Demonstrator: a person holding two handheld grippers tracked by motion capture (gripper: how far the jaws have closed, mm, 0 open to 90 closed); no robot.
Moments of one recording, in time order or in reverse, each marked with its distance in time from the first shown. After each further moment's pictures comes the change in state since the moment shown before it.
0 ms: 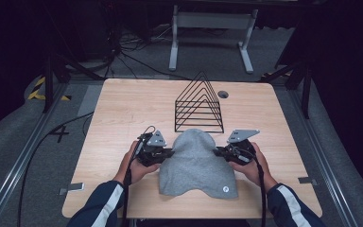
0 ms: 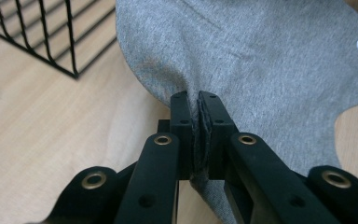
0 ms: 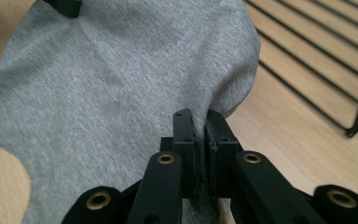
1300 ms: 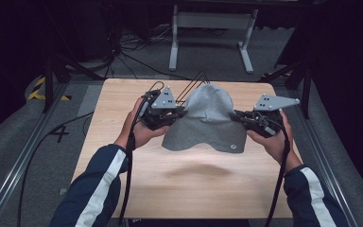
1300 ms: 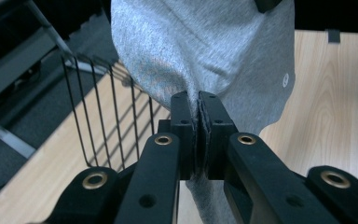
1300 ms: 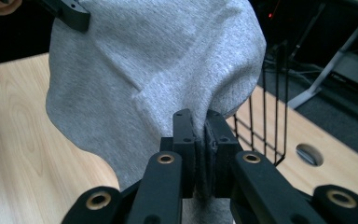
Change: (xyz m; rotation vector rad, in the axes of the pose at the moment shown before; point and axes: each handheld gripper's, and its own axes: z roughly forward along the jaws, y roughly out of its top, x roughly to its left) left arm 0.008 0.133 -0.075 -0.160 0.090 0.220; right arm -0.017 0.089 -0.103 -0.231 -0.149 -0.080
